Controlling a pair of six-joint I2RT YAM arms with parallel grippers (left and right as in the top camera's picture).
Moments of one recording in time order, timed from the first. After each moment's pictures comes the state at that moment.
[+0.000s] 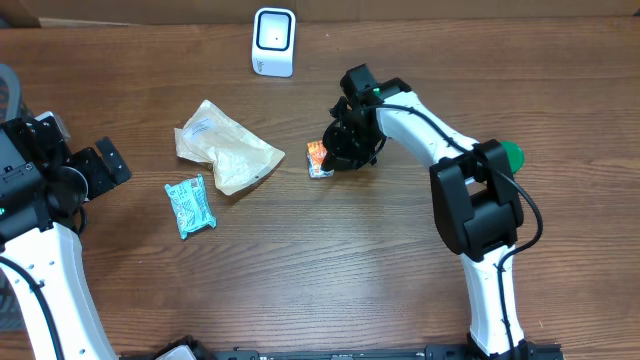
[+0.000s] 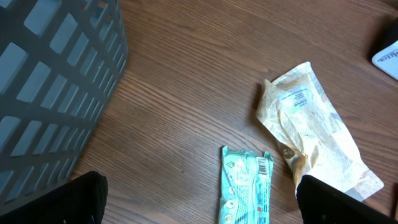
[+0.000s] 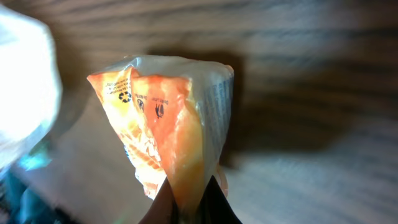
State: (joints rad) left arm 0.50 1.28 1.22 -0.86 0.11 -0.07; right arm 0.41 2.30 1.79 -0.97 -0.56 0.34
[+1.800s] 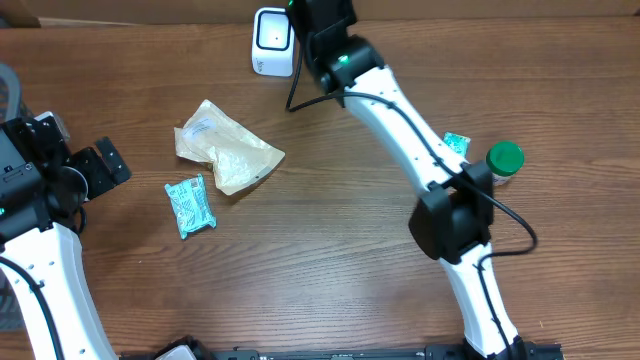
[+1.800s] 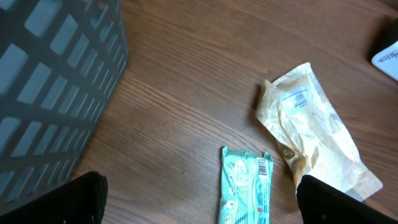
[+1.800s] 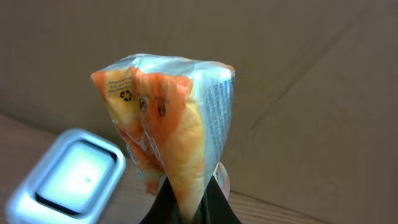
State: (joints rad) left arm 0.50 1.28 1.22 -0.86 0.11 -0.07; right arm 0.56 2.41 2.35 -0.31 0.55 -0.23
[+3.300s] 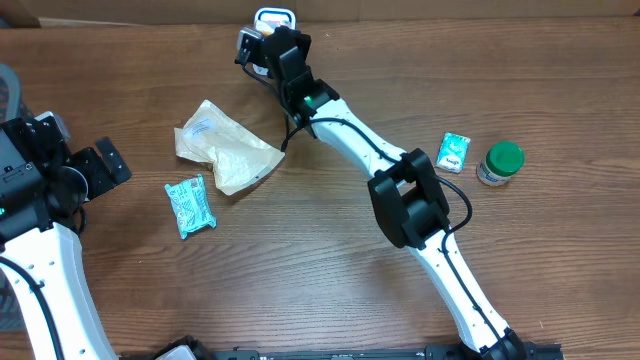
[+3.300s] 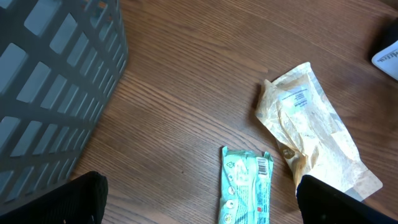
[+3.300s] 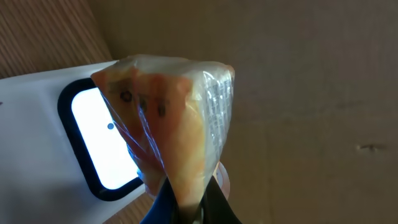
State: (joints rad) left arm 0.50 1.28 1.22 -0.86 0.11 -0.07; right arm 0.61 2.70 2.35 0.01 0.48 -1.03
